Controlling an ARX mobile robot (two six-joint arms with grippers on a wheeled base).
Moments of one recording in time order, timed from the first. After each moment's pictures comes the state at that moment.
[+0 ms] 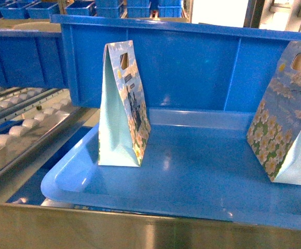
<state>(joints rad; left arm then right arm) 0.00 0.02 0.02 0.01 0.00 0.00 0.03 0.02 0.01 0.03 0.03 -0.01</state>
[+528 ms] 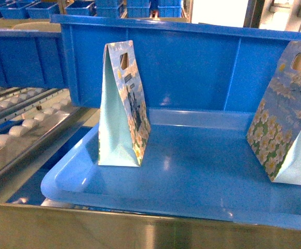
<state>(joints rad) -0.02 0.54 0.07 0.49 0.10 -0.04 0.23 0.42 0.08 0.41 0.12 -0.02</state>
